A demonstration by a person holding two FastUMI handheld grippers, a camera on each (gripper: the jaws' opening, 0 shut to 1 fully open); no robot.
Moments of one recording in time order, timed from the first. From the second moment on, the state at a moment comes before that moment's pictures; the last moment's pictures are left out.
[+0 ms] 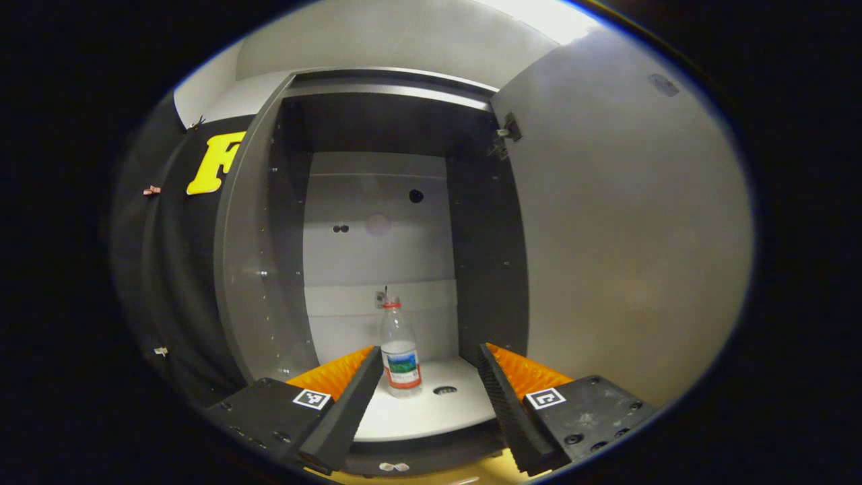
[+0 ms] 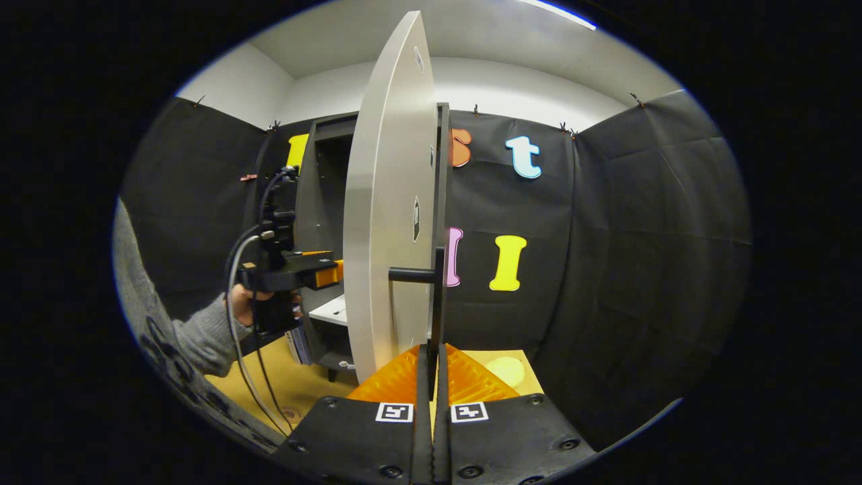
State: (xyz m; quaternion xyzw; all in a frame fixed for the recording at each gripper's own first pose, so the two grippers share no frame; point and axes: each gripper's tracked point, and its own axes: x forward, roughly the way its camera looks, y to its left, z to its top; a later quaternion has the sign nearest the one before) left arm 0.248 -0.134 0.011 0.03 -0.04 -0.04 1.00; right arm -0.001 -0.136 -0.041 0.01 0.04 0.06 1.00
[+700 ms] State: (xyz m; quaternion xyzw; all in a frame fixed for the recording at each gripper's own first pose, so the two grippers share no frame) left arm 0.410 -0.099 -0.063 0.01 0.03 0.03 1.00; right arm -0.020 -0.238 0.002 0.13 -0.05 -0.03 0.99
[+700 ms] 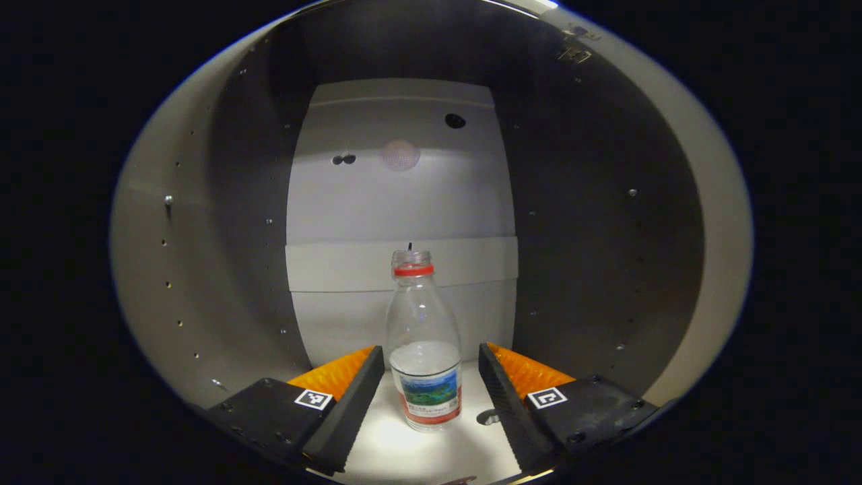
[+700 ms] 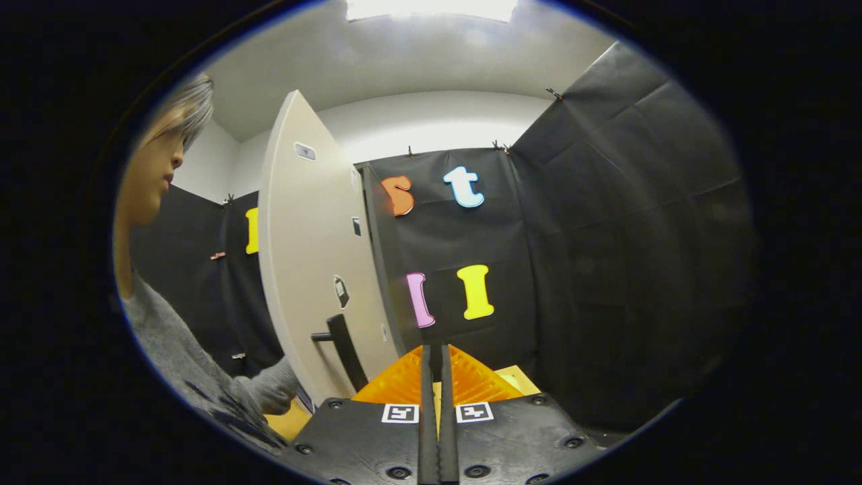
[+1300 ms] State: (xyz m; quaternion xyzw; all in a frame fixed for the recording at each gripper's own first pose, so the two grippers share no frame) left arm 0.459 -0.094 -0.086 -0.01 0.05 0.02 1.00; right arm 0.003 -0.264 -0.004 0.14 -0.03 -0.08 0.99
